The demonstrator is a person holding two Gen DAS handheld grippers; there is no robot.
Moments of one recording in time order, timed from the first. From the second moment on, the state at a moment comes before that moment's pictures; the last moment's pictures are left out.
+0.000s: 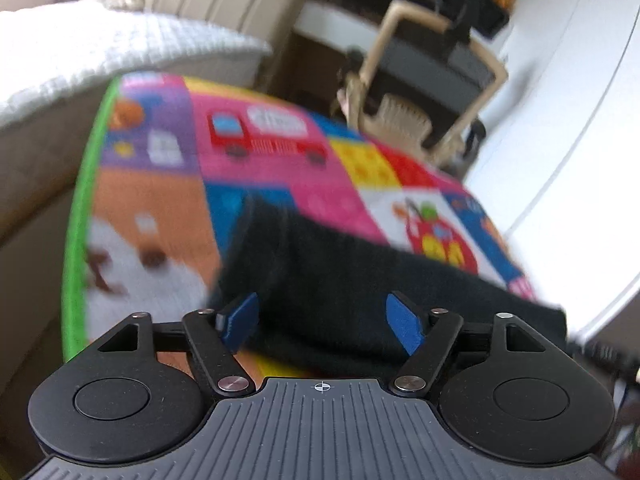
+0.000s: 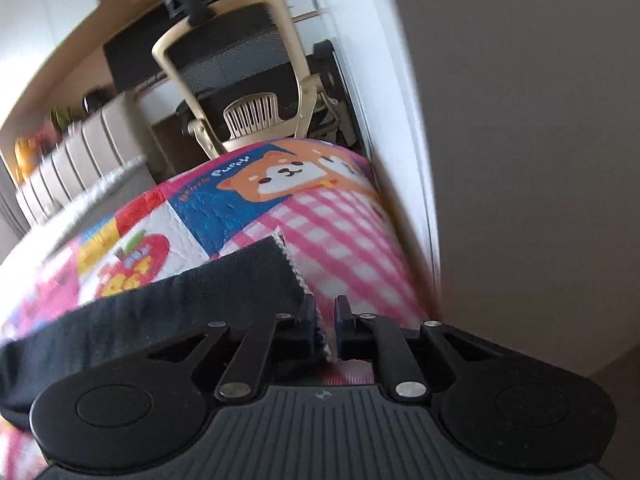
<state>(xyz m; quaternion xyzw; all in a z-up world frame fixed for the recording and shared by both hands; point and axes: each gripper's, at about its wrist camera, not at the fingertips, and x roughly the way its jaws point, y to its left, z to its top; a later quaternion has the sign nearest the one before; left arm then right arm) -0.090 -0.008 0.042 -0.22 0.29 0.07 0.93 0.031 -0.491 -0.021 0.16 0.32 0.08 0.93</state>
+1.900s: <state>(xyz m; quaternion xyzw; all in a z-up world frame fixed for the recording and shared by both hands) 0.050 -0.164 -0.011 0.03 0.30 0.03 0.95 0.075 -0.443 -0.025 0.19 0.30 0.16 0.92</state>
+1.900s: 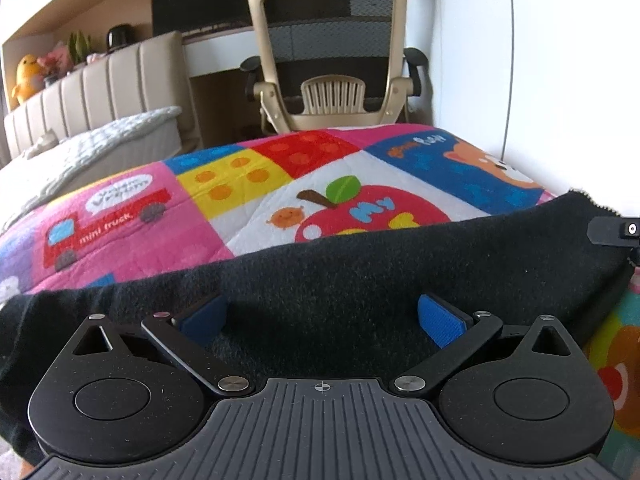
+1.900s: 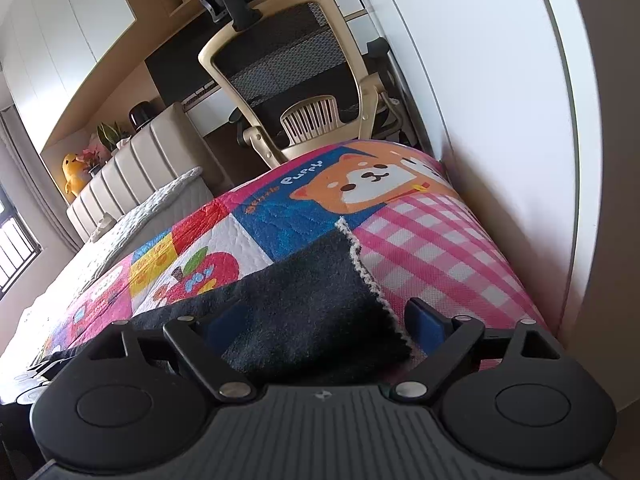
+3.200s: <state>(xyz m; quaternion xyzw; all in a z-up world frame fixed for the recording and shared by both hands) 0.051 -0.165 -0.012 0.03 0.30 0.03 0.95 0.075 -0.443 -0.026 0.20 0.30 0.17 0.92</state>
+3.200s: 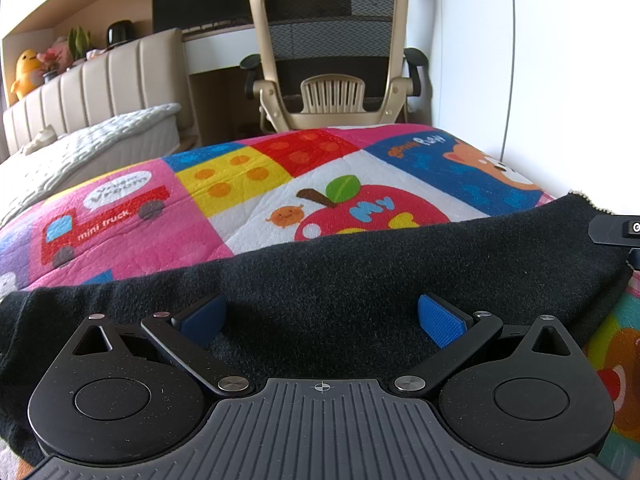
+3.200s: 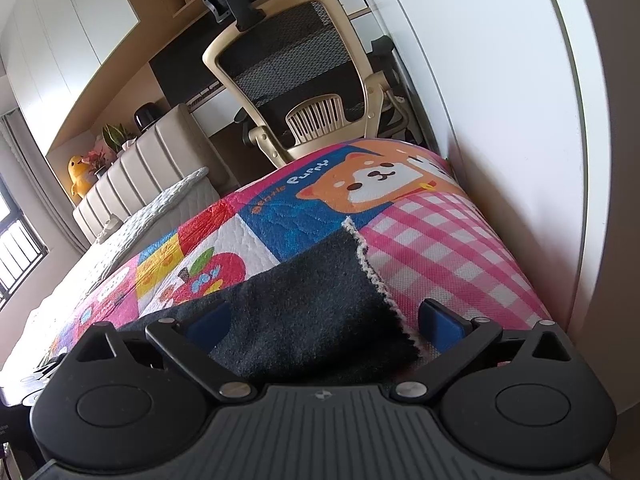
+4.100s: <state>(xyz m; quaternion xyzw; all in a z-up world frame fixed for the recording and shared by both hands) 0.051 -0.165 -0.012 0.03 0.30 0.03 0.95 0.076 -0.446 -0.026 0.22 0.29 0.17 0.92</state>
